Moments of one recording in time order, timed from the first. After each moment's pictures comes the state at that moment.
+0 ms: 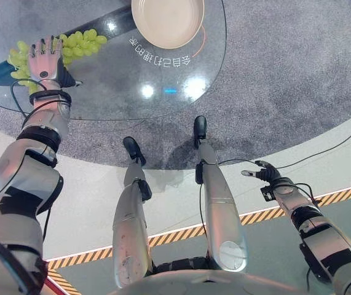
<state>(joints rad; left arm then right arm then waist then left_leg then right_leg) -1.14 0.75 -0.69 1.22 0.46 0.11 0.57 -0.46 -0.51 0.37 1.09 0.17 -0.02 -0.06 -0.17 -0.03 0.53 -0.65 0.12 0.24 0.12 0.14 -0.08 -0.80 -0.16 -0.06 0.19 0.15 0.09</state>
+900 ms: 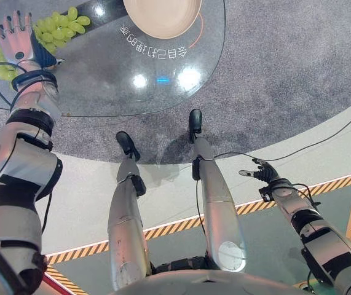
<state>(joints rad) -1.29 0.75 -0.67 1.31 0.35 0.11 0.58 -0.44 -0.52 0.41 1.05 0.19 -0.07 -0.08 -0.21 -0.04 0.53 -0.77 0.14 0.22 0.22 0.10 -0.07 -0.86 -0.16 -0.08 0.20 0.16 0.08</state>
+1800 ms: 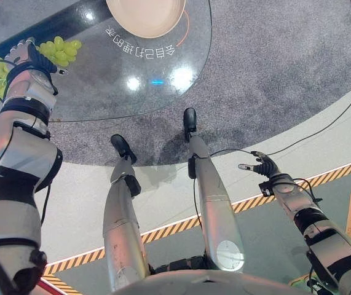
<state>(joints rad) -1.36 0.73 -0.70 1.40 0.25 0.26 0.21 -0.42 -0.57 0.41 0.90 0.24 -0.07 -0.09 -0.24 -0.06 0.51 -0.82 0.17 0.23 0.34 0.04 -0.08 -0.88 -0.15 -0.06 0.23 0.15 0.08</state>
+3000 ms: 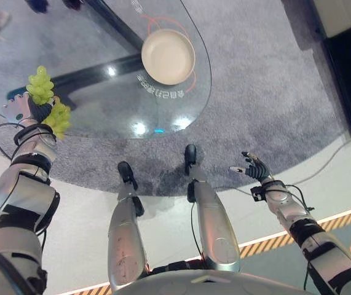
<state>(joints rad) -0.88 0.77 -0.47 1.27 0.22 0.06 0.61 -0.27 -0.53 0.43 0.73 0.29 -0.13 -0.12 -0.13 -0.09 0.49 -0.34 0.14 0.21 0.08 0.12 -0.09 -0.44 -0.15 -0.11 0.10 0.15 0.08</state>
